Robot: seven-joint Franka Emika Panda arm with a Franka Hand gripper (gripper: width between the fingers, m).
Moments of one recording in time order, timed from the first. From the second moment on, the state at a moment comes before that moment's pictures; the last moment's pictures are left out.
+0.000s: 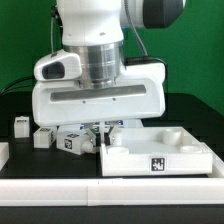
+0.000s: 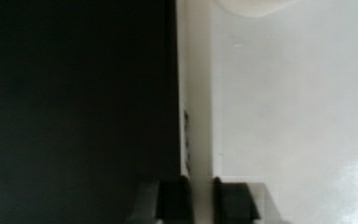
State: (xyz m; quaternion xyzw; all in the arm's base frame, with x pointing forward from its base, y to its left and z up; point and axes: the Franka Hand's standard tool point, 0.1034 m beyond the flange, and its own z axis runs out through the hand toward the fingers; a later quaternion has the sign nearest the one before) arm 0.584 -0.036 0.046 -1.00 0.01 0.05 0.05
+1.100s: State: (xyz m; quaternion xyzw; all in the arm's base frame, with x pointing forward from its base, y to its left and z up) arm 0.594 -0.023 0.025 -1.00 0.03 0.05 0.02
